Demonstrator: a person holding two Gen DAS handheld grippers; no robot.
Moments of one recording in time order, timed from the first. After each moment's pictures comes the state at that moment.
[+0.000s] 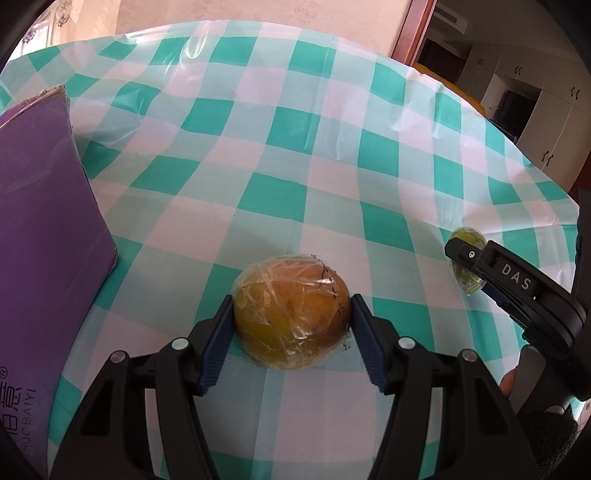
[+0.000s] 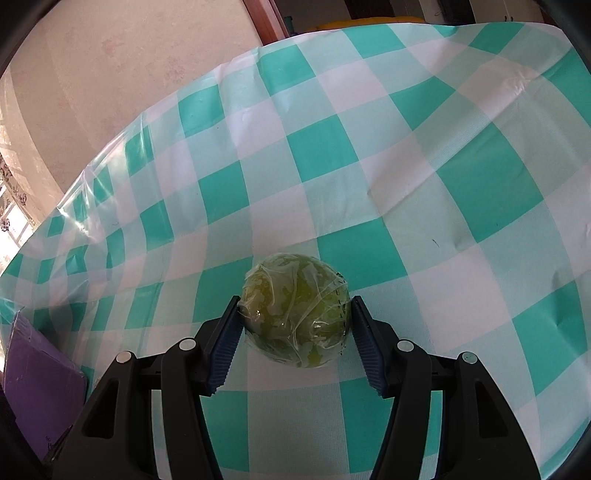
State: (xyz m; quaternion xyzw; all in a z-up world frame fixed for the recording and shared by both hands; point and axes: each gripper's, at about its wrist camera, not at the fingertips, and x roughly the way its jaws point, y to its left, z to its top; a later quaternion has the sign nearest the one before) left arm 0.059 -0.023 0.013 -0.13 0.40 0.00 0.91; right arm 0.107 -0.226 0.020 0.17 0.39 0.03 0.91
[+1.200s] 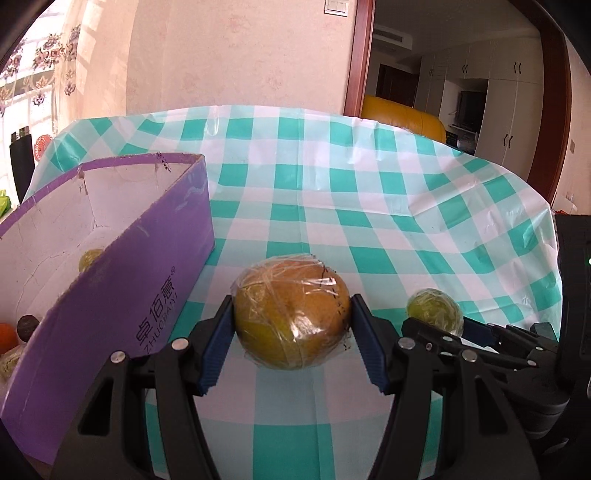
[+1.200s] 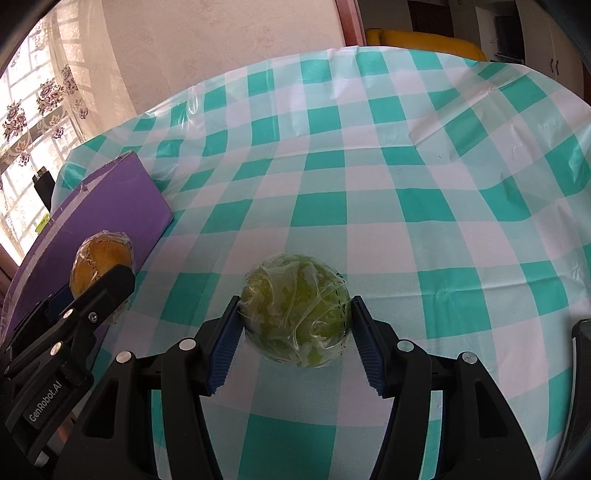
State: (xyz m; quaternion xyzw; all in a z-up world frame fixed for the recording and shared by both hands) left arm -0.125 0.003 0.070 -0.04 0.29 -0.03 0.96; right arm -0.084 -0.156 0.045 0.08 0.39 0.11 0.91
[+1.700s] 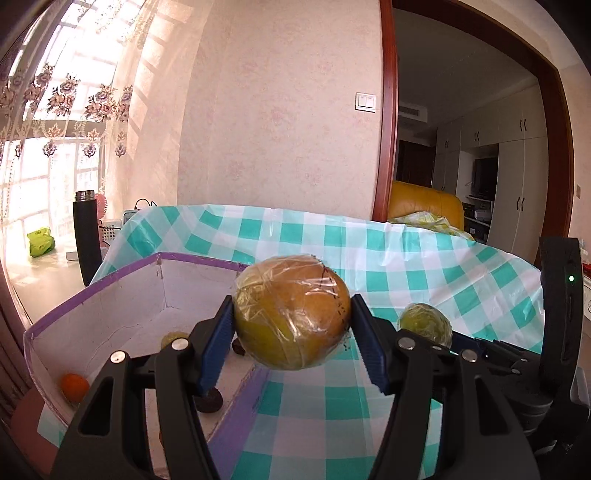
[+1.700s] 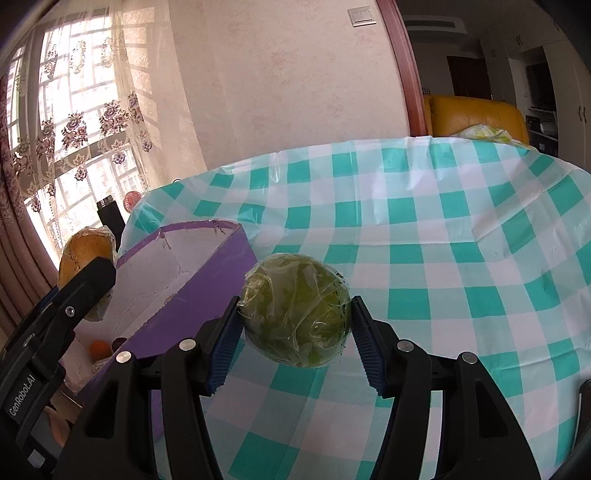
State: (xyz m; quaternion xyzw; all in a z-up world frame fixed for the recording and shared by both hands) left arm -0.190 0.064 0.150 -0.05 0.13 0.04 0.99; right arm -0.103 -0.092 0.125 0.07 0.27 0.20 0.94
